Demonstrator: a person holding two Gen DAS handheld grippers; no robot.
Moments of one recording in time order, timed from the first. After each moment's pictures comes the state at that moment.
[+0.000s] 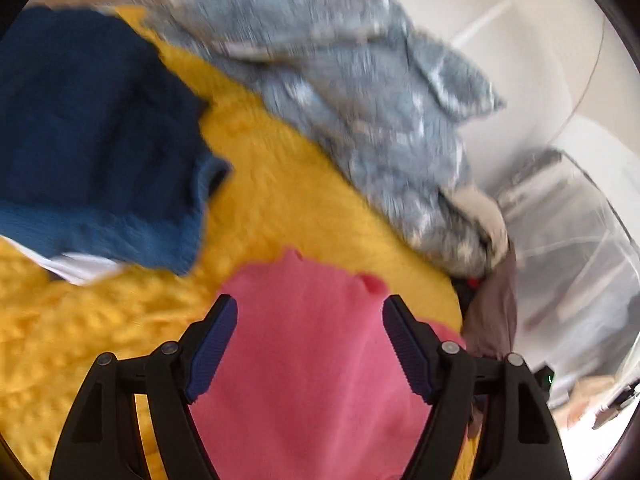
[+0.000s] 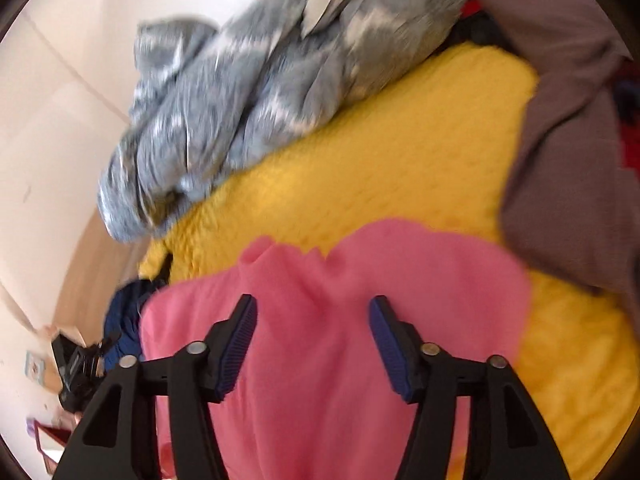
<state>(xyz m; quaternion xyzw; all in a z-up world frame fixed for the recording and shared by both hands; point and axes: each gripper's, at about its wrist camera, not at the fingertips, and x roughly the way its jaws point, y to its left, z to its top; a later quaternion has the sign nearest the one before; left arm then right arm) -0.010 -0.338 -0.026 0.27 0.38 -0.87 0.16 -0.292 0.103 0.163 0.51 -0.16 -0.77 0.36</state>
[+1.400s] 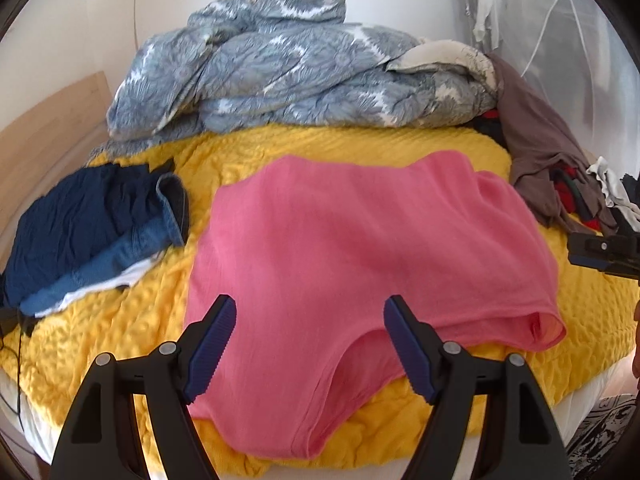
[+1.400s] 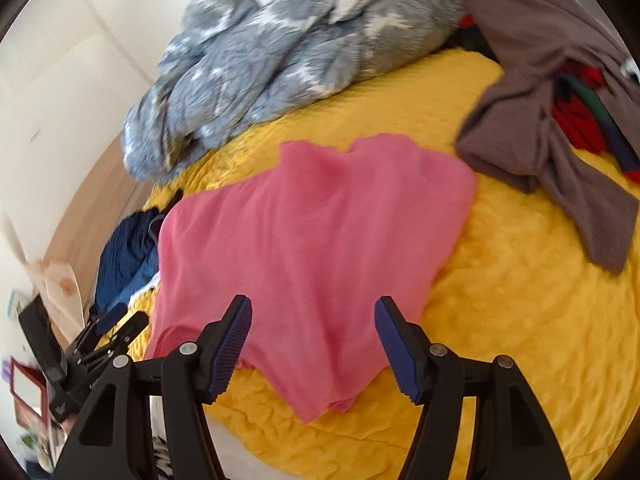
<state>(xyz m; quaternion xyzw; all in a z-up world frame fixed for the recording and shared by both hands) 0.002 -0.159 -0.021 0.41 0.05 -0.89 0.18 -0.180 0.140 0.197 0.51 -0.06 -0.76 0.39</state>
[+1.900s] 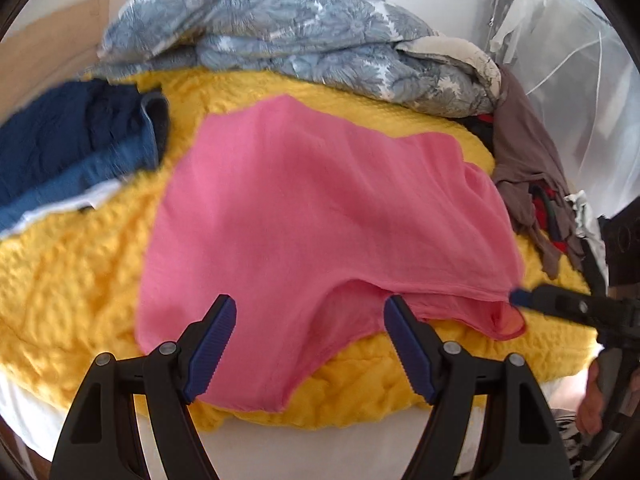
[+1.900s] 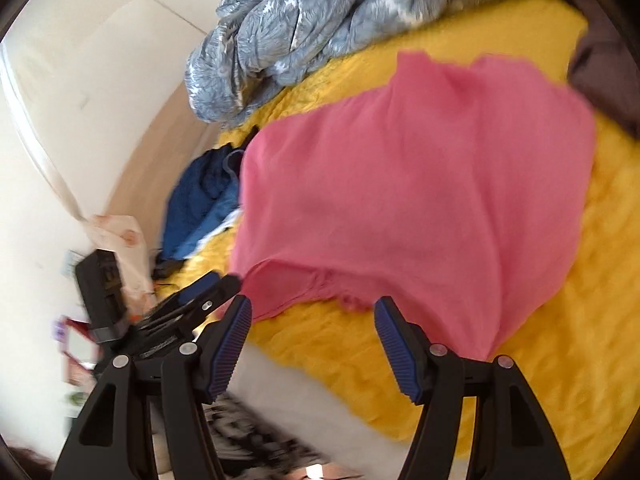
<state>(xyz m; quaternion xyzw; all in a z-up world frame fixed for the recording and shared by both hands) 0.011 -0.169 -0.039 0.45 0.19 -0.86 0.13 -0.145 0.091 0.192 0.54 -0.06 -0.69 0.48</state>
